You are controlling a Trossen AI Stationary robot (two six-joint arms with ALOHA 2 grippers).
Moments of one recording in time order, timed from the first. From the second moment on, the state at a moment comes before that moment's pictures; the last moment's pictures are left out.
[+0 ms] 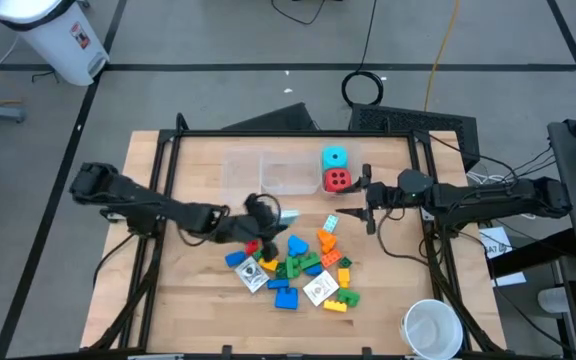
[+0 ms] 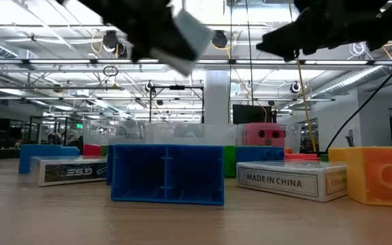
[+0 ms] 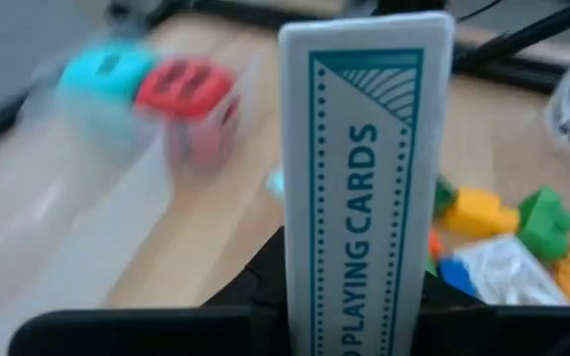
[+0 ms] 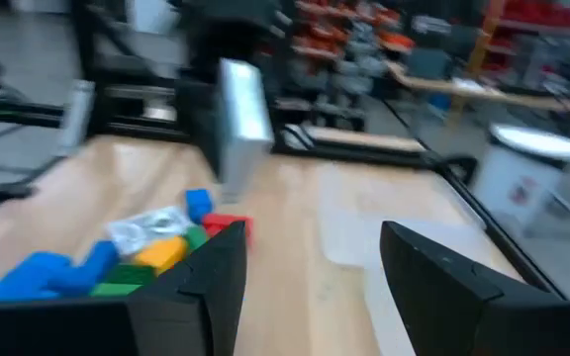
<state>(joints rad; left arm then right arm) -0.21 1.53 0.94 0.08 -0.43 -0.32 -0.11 0.92 0.42 0.40 -0.09 -0.11</state>
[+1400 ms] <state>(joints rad) 0.36 1.80 0.94 0.26 -0.08 0.16 -0.20 1.21 0.42 0.73 -0.03 -0.09</state>
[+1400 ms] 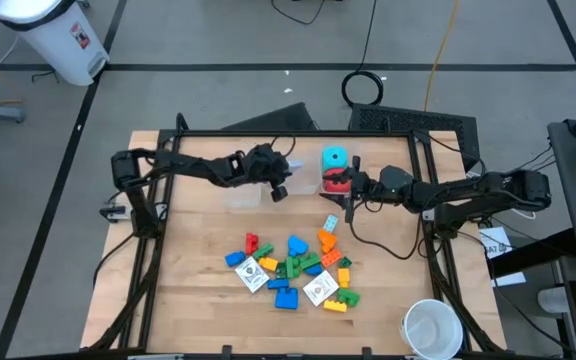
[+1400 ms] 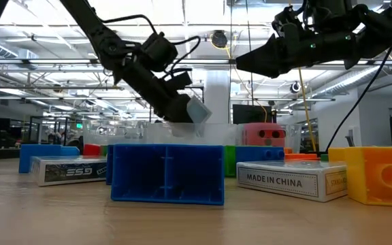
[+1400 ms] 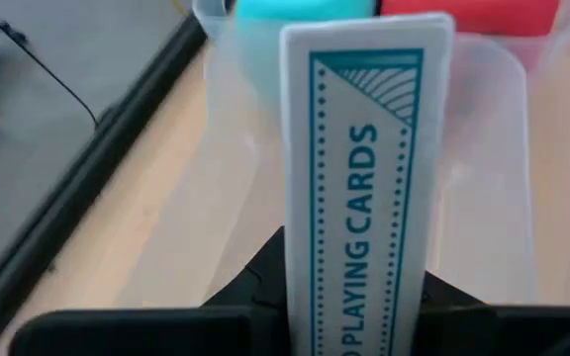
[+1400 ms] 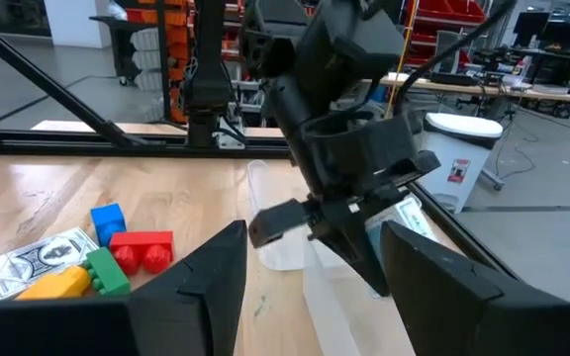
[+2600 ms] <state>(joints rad) 0.32 1.75 0.95 0.34 -0.16 0.03 -0.20 1.21 0.42 0.70 -0.03 -0.09</state>
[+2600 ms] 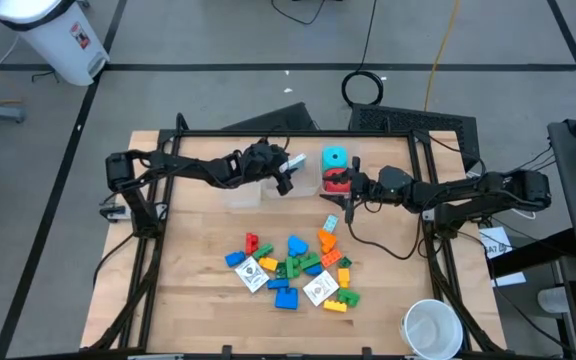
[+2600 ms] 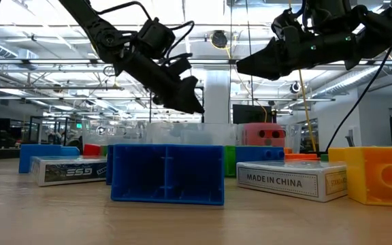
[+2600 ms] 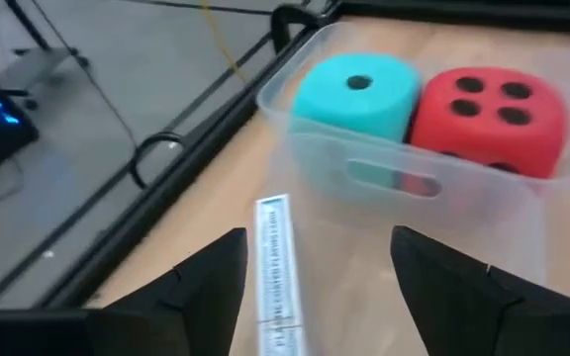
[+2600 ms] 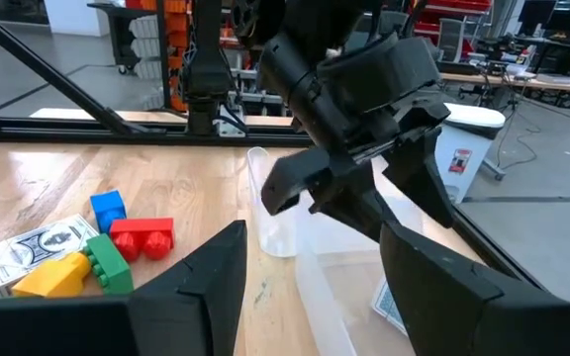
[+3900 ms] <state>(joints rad) -0.13 1.21 0.56 0.46 -0.35 -0.28 0.47 1.65 1.00 -0.14 0.05 0.04</state>
